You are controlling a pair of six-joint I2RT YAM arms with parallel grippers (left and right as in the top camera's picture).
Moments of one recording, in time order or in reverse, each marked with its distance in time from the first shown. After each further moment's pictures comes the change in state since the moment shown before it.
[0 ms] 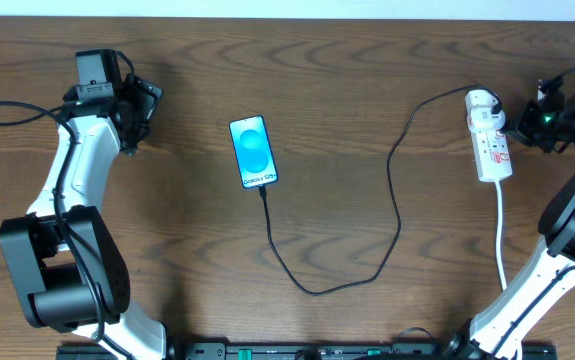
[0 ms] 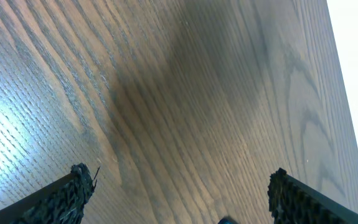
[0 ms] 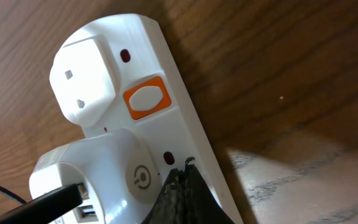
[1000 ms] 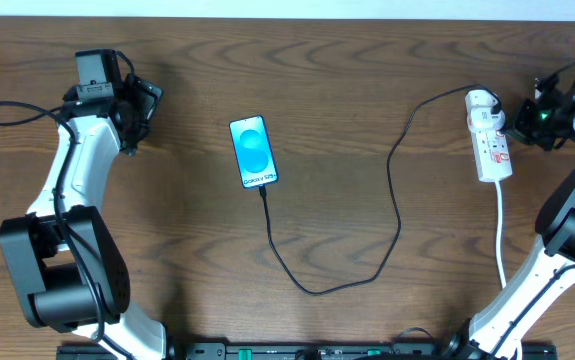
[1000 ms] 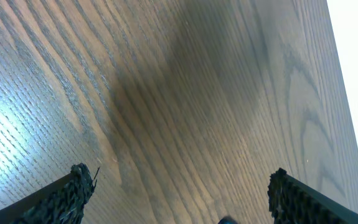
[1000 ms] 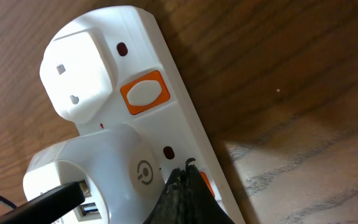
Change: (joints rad) left arm 0.000 0.000 0.000 0.000 0.000 0.000; right arm 0.023 -0.004 0.024 -0.054 0.074 -0.003
